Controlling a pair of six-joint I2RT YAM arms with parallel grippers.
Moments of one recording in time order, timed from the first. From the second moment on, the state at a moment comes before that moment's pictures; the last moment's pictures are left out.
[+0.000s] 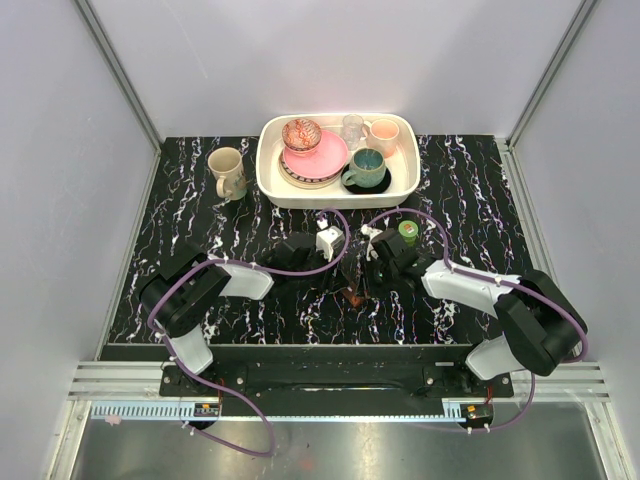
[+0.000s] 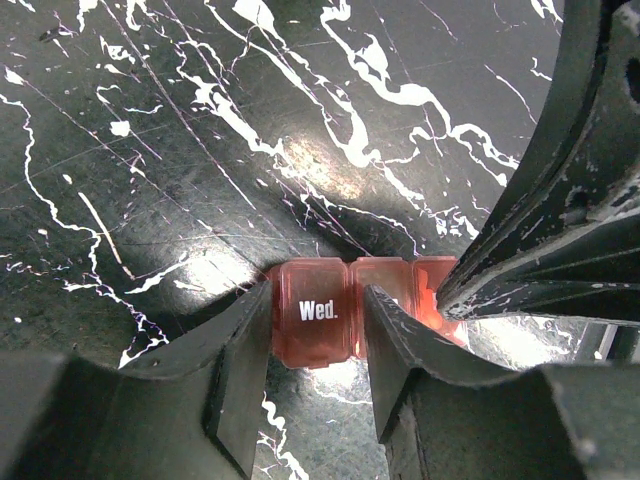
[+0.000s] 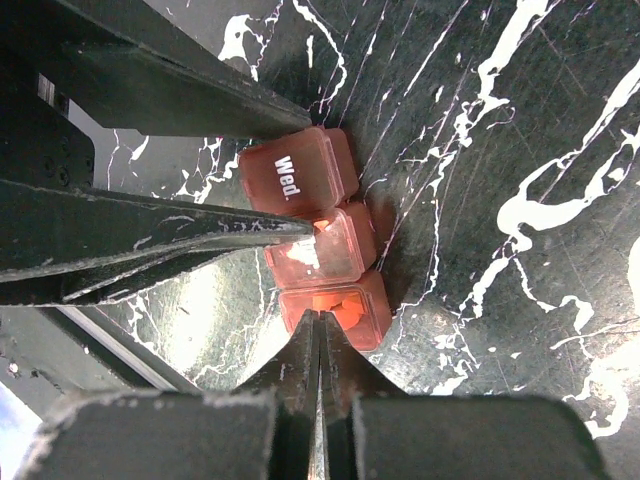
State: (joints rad) left arm -0.75 1.73 0.67 0.50 0.39 -0.25; right arm 0.68 1.45 0.70 -0.17 -0.24 0.49
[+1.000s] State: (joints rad) left arm -0.75 1.73 0.67 0.51 0.39 -0.25; right arm 0.74 1.46 0.73 -0.23 -0.11 0.57
